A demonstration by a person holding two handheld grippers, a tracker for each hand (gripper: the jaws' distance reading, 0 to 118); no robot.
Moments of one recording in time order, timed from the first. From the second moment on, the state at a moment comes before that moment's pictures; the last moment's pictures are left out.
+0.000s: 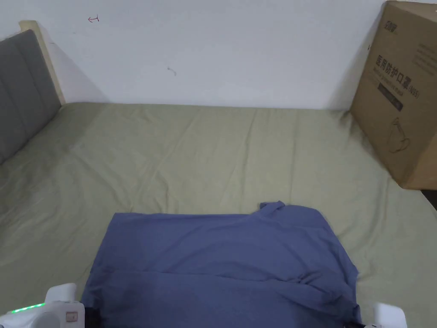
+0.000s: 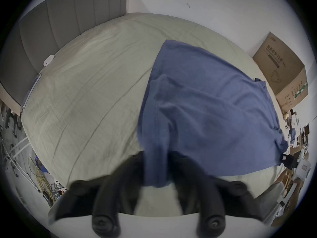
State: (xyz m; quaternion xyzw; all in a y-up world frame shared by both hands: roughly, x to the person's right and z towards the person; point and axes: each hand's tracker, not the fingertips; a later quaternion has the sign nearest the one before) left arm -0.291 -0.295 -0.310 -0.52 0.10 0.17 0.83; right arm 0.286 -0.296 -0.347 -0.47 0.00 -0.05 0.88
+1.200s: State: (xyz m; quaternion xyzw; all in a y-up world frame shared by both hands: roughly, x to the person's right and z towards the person) left arm -0.214 -0.112 -0.386 -0.22 0.02 0.06 0.97; right arm 0.184 -0.091 -0.377 -0.11 0.04 0.02 0.99
